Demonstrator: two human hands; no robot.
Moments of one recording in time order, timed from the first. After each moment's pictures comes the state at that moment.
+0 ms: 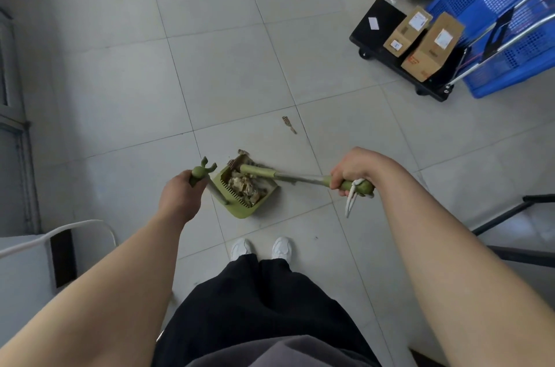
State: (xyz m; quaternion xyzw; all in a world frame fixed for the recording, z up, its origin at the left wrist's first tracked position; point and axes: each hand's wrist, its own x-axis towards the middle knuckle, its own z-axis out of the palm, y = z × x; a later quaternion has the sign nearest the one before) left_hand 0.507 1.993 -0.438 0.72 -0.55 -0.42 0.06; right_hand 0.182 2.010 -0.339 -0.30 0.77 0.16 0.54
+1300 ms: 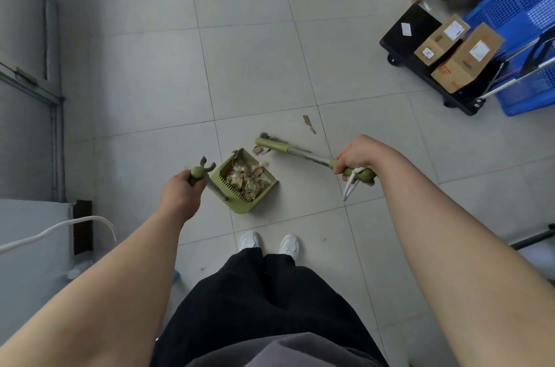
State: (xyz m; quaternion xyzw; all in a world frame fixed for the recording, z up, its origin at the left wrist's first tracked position) left_hand 0.546 2.020 -0.441 0.76 -0.49 -0.42 0.08; right_hand 0.210 1.986 -0.354 -0.34 0.79 0.13 0.50
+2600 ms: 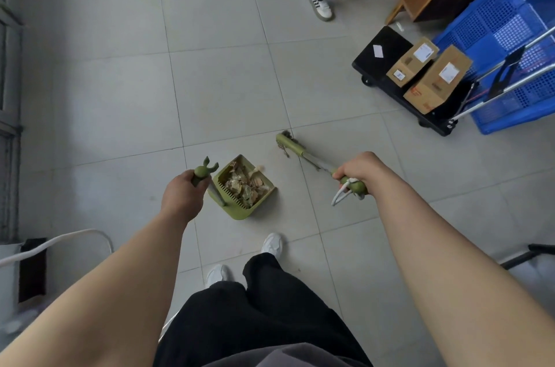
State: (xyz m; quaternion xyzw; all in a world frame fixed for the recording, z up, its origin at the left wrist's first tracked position) left_hand 0.395 1.934 -0.442 0.74 -0.51 -0.42 0.10; right_hand 0.070 1.936 -0.360 -0.24 0.85 -0.02 0.48
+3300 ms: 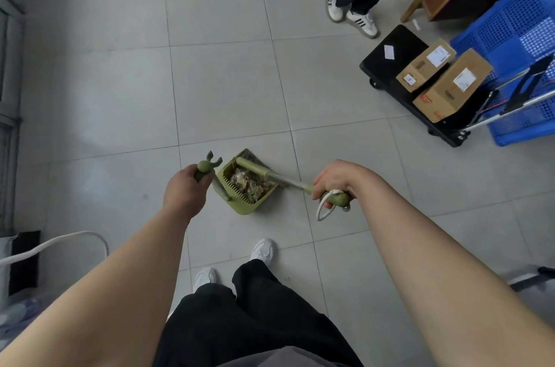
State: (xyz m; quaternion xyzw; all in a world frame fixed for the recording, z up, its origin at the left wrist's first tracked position) left_hand 0.324 1.891 -0.448 0.76 -0.49 -0.41 0.11; right_hand 0.038 1.880 -0.369 -0.33 0.72 0.16 0.59
